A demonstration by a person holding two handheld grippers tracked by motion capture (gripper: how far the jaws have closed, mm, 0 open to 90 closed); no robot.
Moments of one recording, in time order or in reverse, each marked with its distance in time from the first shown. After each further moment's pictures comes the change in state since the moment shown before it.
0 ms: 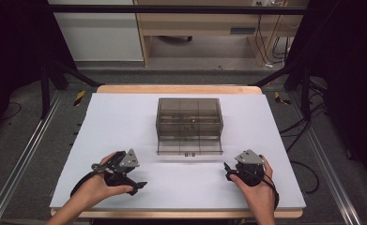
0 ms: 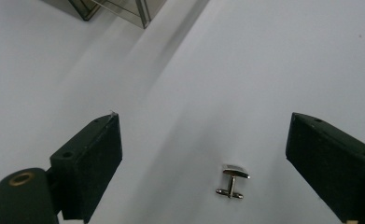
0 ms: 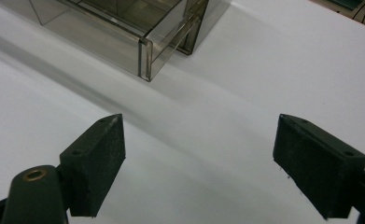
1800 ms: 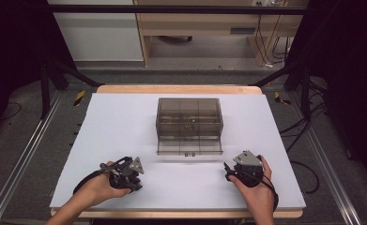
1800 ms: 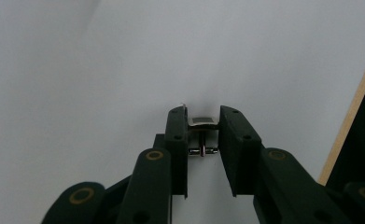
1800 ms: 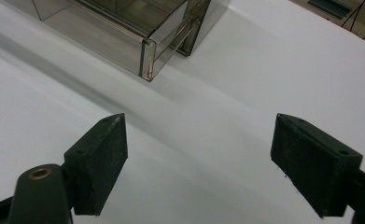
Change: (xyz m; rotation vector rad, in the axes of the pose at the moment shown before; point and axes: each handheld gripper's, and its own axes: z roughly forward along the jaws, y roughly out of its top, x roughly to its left) left arm -0.002 -0.003 0.021 0.253 -0.120 0.042; right arm 0.004 0.001 -0.001 -0.005 -0.030 -0.039
